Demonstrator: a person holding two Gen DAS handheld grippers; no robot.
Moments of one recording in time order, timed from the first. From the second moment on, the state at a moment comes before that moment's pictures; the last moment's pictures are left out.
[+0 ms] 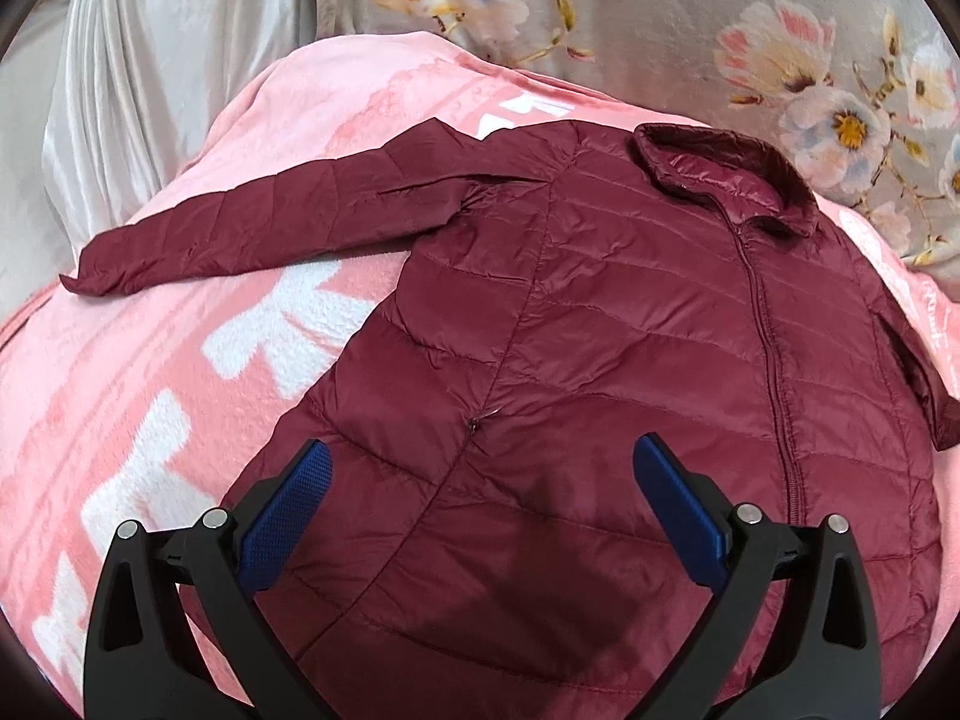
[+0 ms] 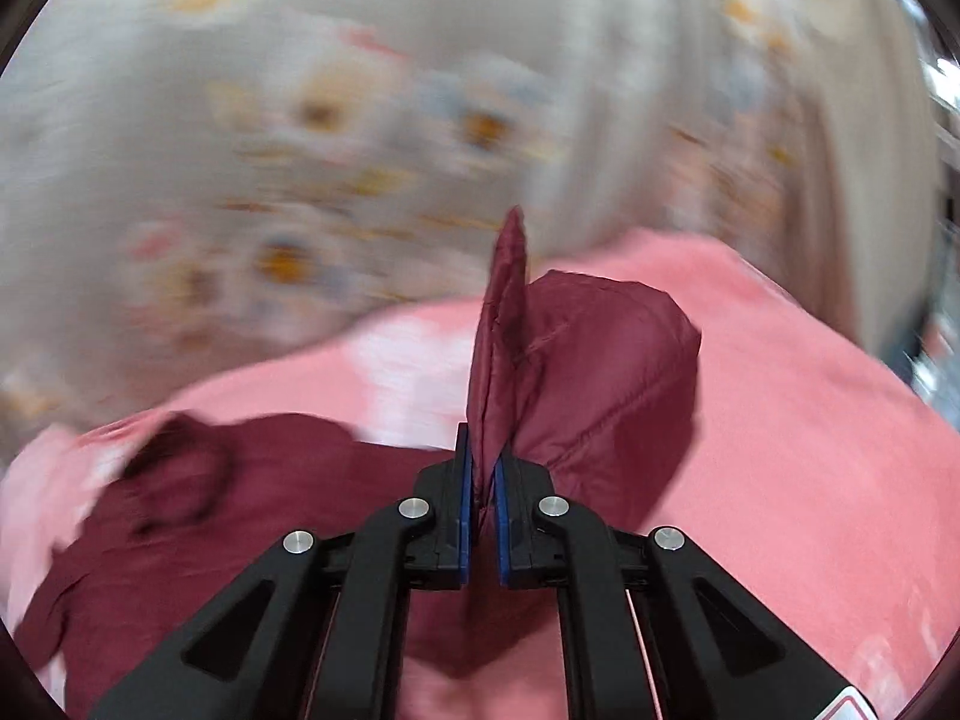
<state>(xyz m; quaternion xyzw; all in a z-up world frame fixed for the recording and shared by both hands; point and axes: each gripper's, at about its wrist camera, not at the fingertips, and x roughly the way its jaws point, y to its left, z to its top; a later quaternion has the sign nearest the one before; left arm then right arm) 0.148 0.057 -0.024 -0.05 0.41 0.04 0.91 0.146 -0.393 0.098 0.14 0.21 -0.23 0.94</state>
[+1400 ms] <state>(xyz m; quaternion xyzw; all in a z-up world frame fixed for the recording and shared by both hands) 0.279 0.050 -0.053 -0.25 0.51 -0.16 0.81 0.212 -0.375 -0.047 0.30 0.40 -0.09 0.86</state>
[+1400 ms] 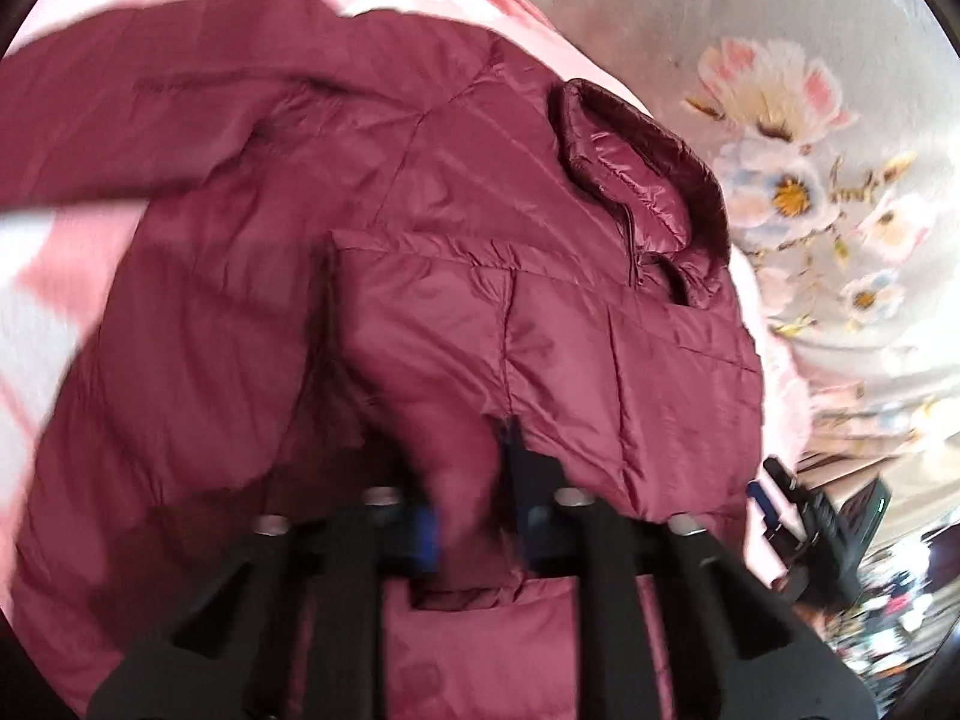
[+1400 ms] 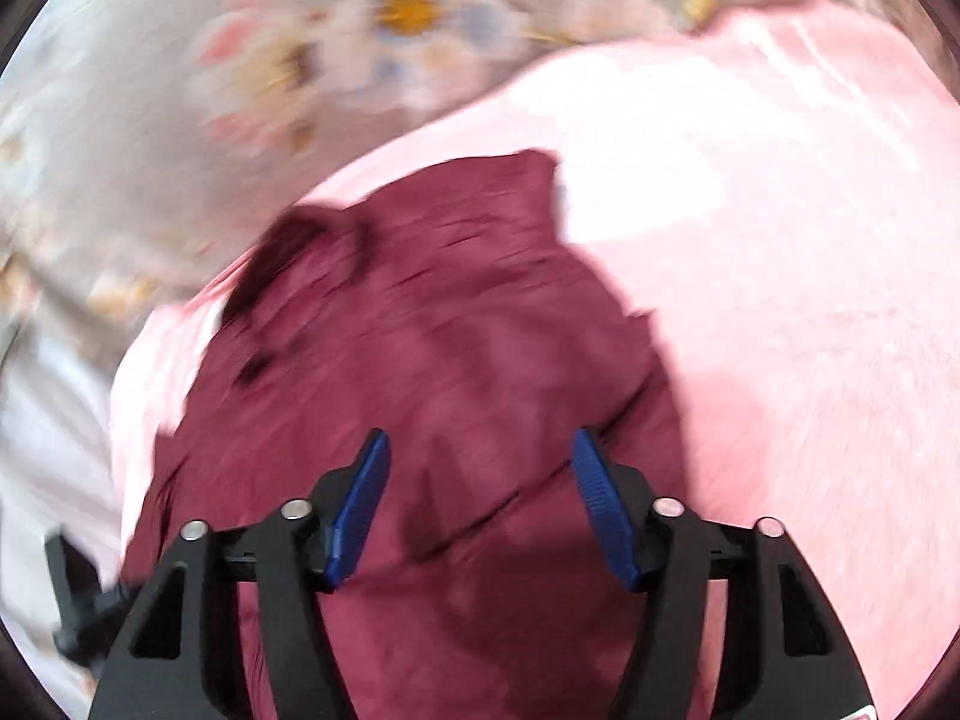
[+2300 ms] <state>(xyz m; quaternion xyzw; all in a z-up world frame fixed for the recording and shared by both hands) 0.273 0.016 -0.068 -0.05 0.41 -0.07 0.91 0.205 -0.338 -0.031 0.17 0.34 -0.16 0.91</state>
